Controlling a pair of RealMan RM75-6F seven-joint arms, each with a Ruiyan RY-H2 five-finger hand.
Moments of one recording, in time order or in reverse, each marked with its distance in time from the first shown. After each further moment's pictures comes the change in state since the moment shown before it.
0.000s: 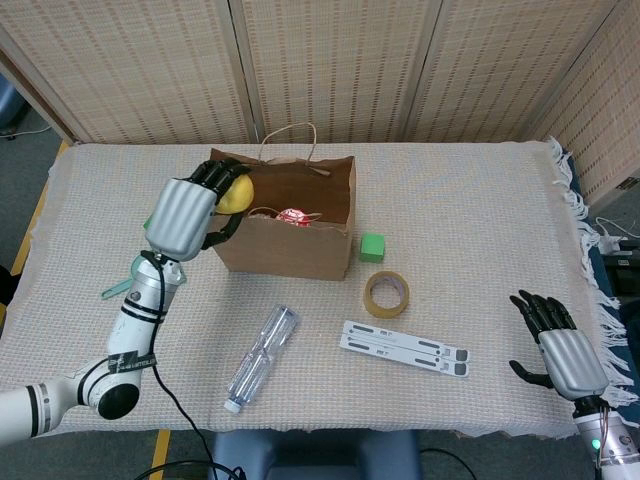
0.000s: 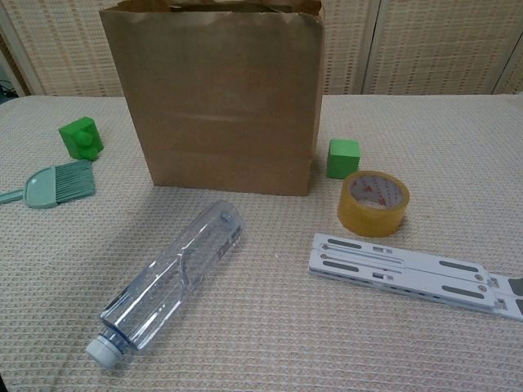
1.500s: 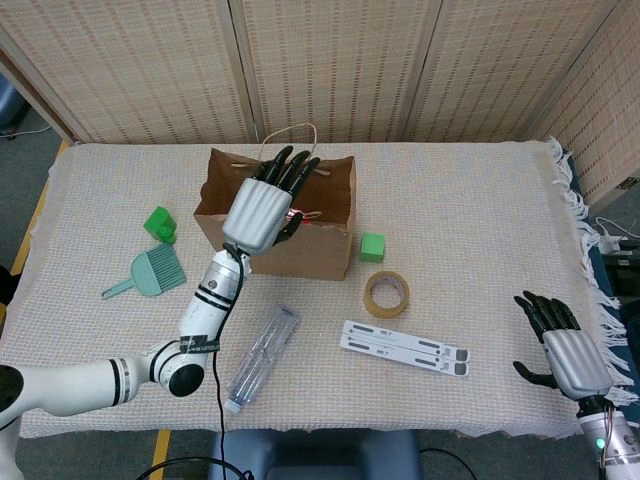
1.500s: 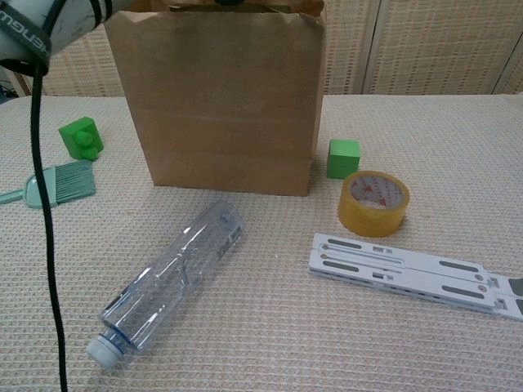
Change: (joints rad) left arm -0.182 -0.195 0.011 0.209 -0.062 -0.027 0.084; right arm 0.000 0.018 -0.002 -0.010 0.017 -0.017 0.012
